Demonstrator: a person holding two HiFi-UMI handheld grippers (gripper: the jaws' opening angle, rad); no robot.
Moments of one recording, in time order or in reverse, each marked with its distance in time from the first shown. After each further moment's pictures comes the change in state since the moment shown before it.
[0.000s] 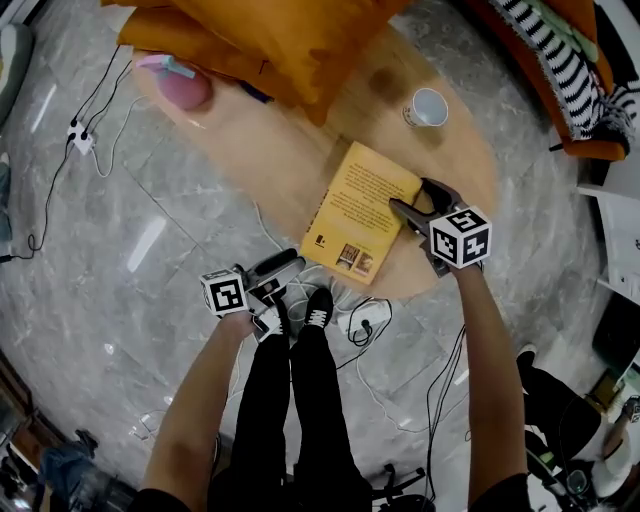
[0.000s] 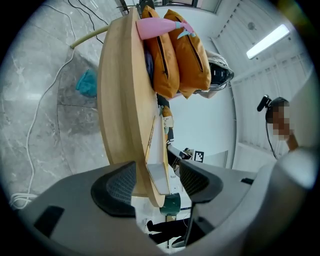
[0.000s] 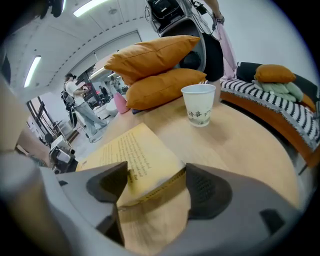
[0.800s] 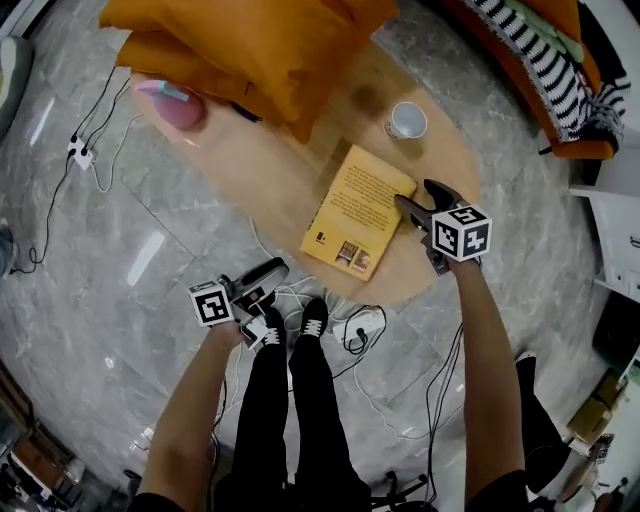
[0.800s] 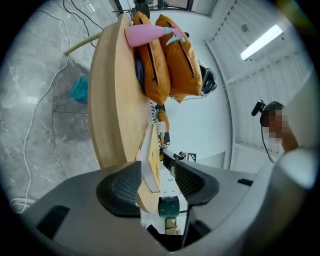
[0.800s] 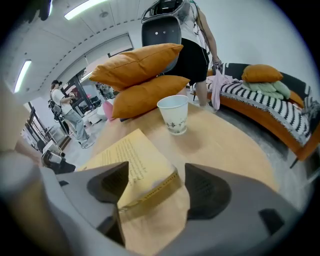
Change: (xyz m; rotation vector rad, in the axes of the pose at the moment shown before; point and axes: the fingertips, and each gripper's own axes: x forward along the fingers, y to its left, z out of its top) left arm -0.003 -0.033 0.017 0.029 -0.040 -0.026; right arm -0.031 -0.048 0.018 0.068 -0.016 -0.073
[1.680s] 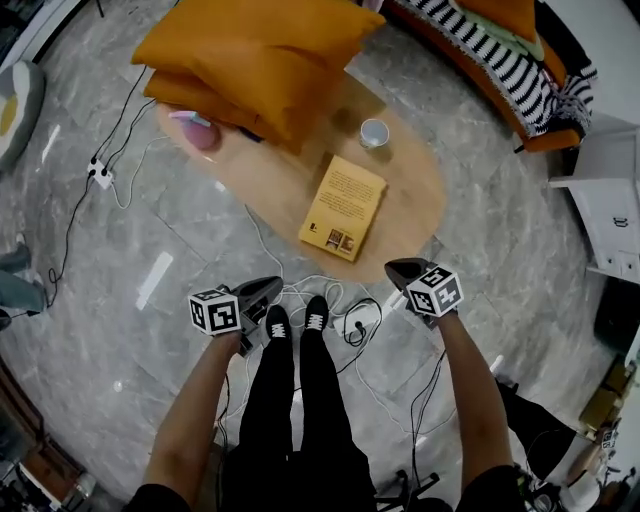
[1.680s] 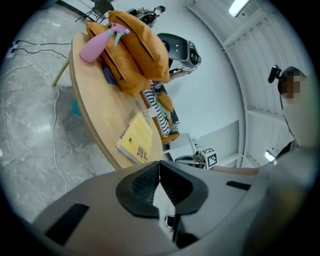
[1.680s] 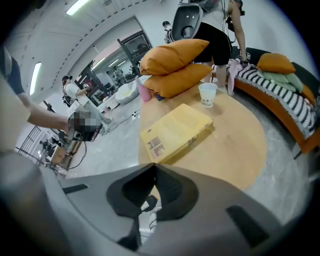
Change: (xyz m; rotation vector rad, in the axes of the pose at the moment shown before) left arm -0.068 -0.100 -0.027 0.219 0.221 0.197; right arm -0.131 0.157 -0.096 -0.049 0.221 0.161
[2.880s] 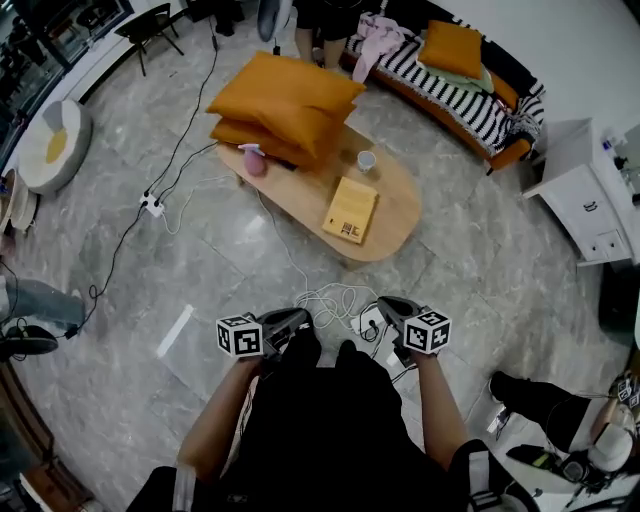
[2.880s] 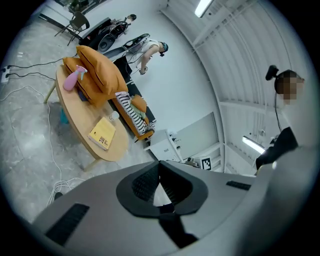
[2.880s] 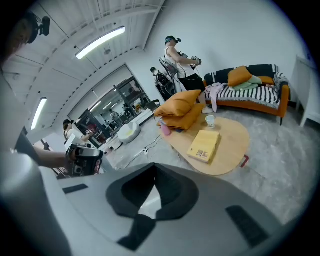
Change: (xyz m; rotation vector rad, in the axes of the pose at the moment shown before) left arm -0.200 -0.245 -0.100 0.150 -0.008 -0.134; right arm -0.189 0.284 -0.011 0.262 -0.431 -0.011
